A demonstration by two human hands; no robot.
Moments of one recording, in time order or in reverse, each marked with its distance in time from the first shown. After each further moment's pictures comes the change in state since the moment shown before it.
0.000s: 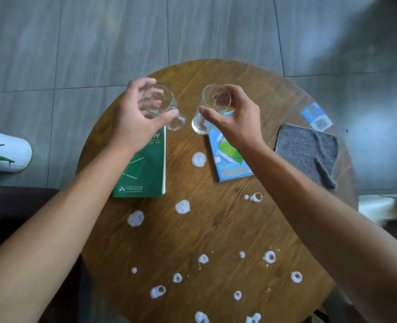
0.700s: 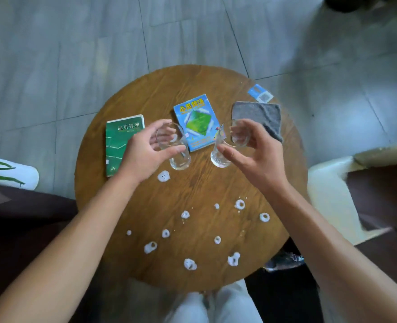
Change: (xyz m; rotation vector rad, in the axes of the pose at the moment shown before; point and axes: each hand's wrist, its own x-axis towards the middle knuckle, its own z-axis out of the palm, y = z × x) left_hand -0.196 0.087 0.043 -0.090 -0.243 0.057; right_hand -0.243 0.001 -0.163 0.086 0.140 -0.117
